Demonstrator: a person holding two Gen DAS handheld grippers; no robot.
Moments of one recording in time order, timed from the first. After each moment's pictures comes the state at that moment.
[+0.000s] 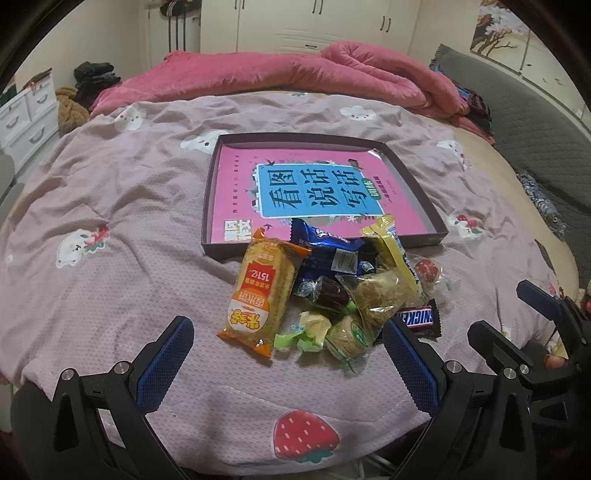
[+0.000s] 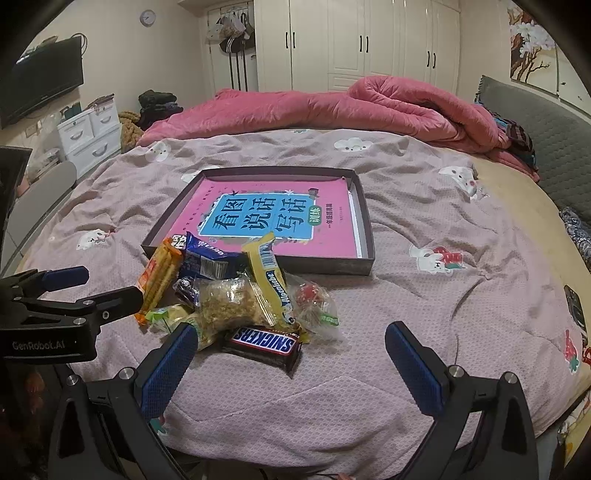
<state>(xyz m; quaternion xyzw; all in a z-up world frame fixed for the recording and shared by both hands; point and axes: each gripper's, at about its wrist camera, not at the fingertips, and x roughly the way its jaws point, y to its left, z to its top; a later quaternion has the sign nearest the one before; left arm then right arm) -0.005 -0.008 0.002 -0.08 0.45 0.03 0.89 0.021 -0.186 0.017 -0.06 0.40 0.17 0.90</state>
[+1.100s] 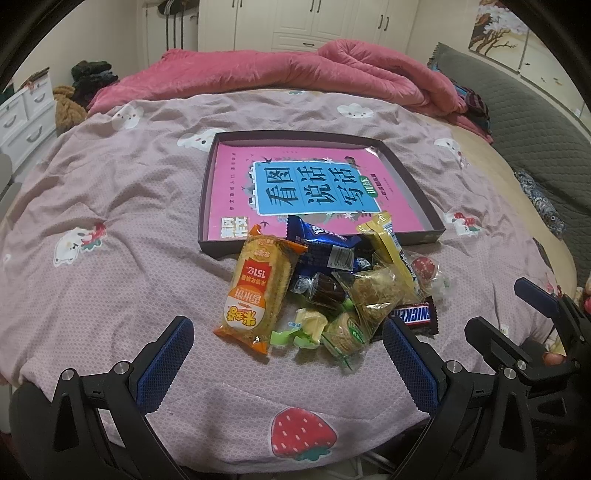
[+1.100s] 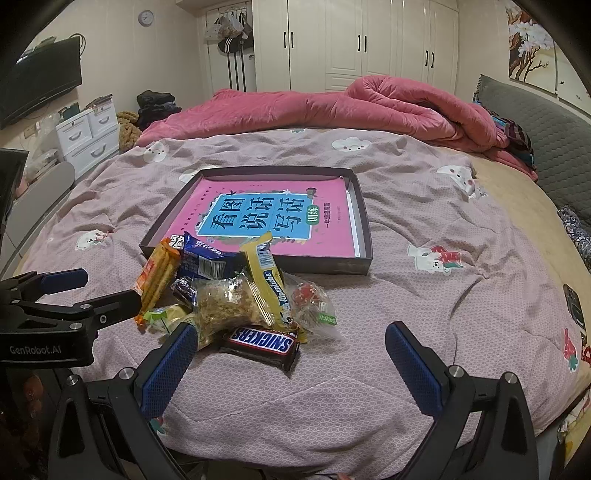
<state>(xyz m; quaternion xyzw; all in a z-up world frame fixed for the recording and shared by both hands) -0.006 -0.013 0.002 -0.08 0.45 0.03 0.89 0.021 -0.187 0.016 -0.06 0.40 0.17 0.90</state>
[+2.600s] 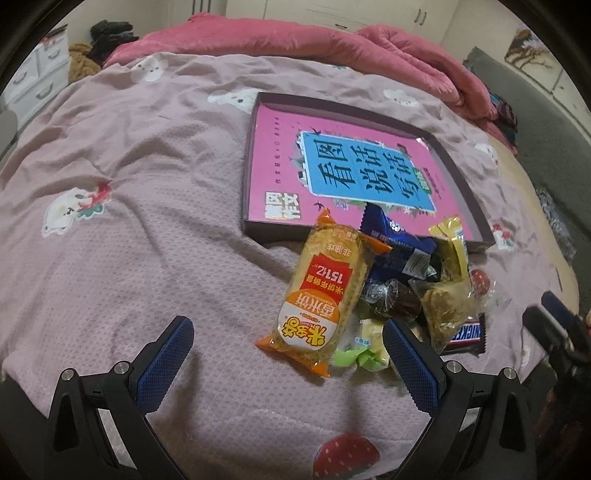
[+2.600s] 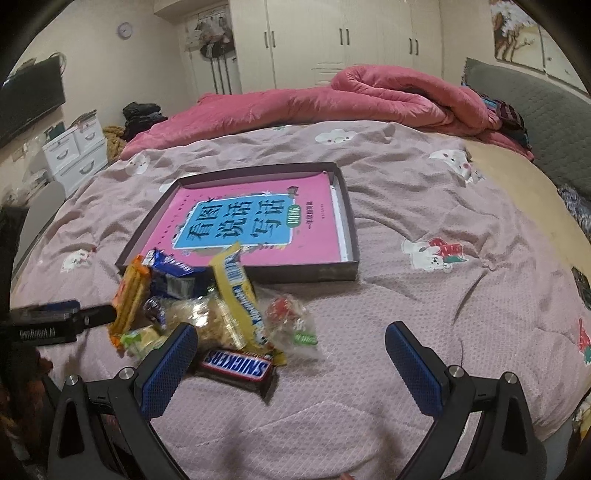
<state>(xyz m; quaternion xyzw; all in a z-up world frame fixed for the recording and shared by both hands) 0.026 0.039 -0.041 -0.13 0.50 0.04 0.86 0.060 -0.206 -0.006 -0.01 0.41 0.15 0.90</state>
